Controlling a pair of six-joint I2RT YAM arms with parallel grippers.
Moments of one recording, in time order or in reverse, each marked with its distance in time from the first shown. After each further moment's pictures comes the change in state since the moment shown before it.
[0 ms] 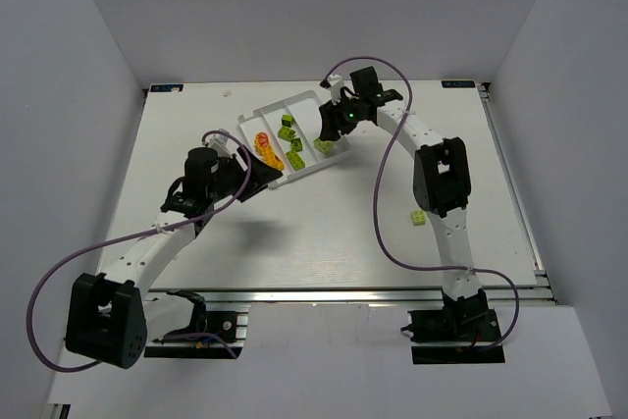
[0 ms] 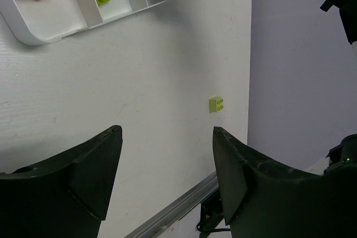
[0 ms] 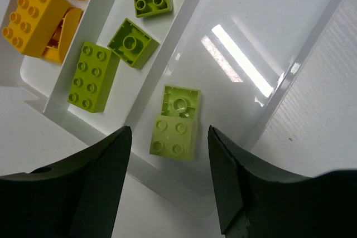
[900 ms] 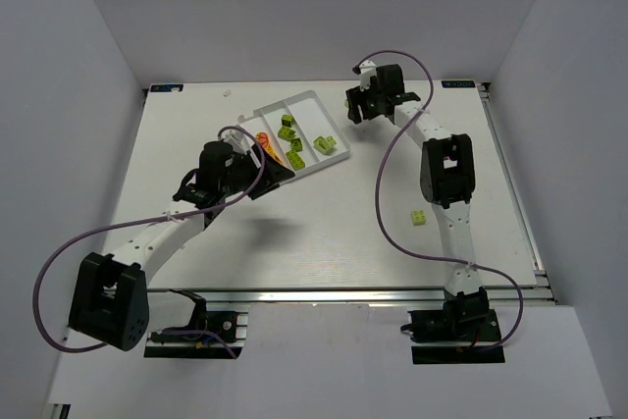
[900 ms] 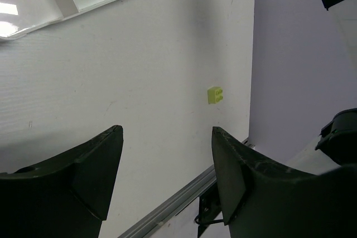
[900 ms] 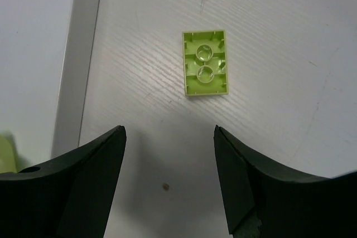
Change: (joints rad) left arm -0.085 0.121 0.076 0.001 -0.004 0.000; right arm -0.139 0.099 0.026 0.254 0.270 0.064
